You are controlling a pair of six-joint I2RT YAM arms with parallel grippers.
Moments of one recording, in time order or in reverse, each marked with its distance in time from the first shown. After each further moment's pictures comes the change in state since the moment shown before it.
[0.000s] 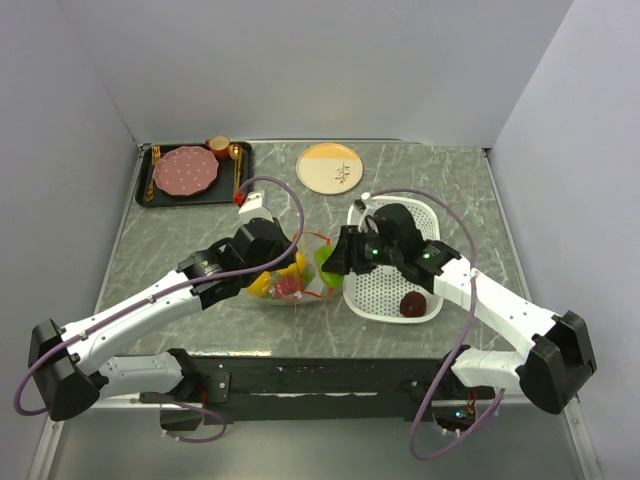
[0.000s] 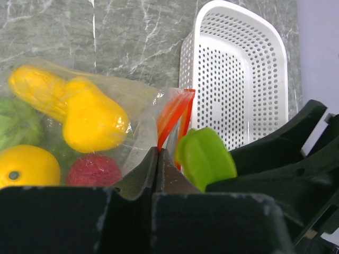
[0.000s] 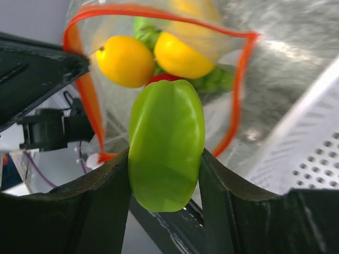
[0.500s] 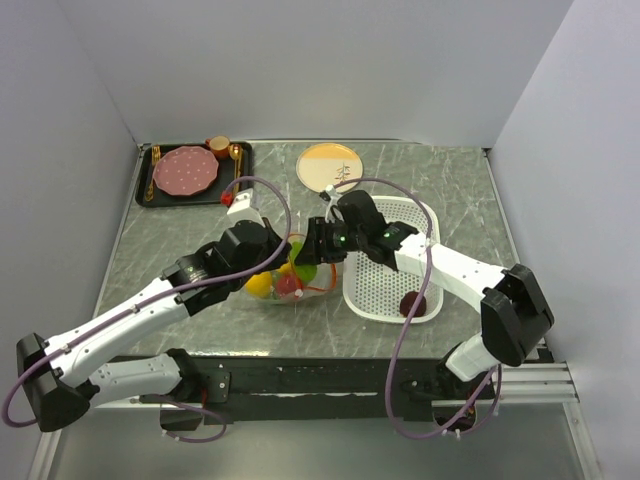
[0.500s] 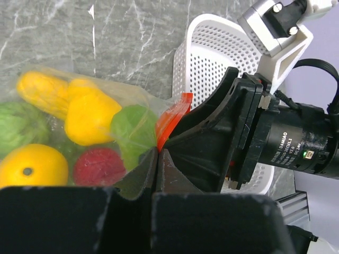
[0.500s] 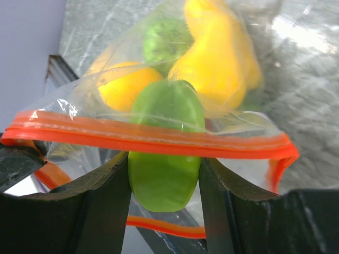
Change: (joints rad) left arm 0.000 -0.079 -0.010 -0.016 -0.005 -0.004; right arm 0.061 0.304 0.183 0.069 -0.039 0.003
